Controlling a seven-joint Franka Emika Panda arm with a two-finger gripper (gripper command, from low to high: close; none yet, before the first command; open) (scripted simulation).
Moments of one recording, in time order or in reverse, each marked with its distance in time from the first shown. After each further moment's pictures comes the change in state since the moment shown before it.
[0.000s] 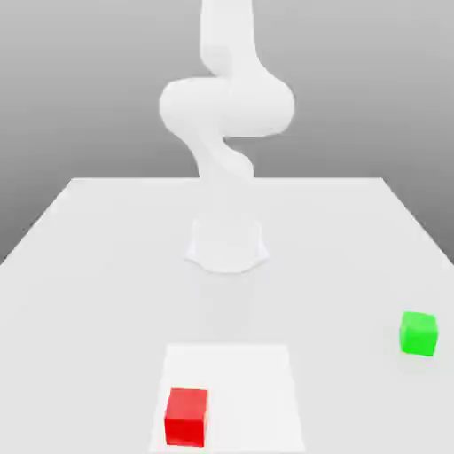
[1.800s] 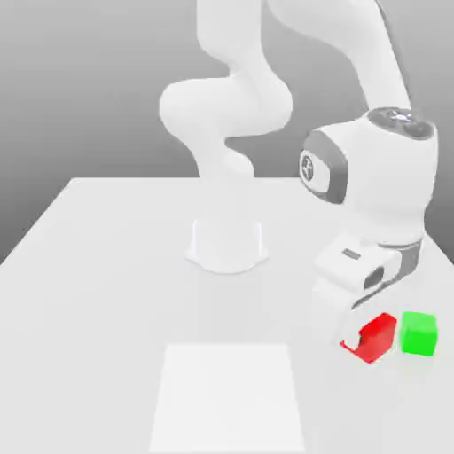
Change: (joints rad) arm 0.373 0.752 0.316 -0.288 0.001 0.312 -0.360
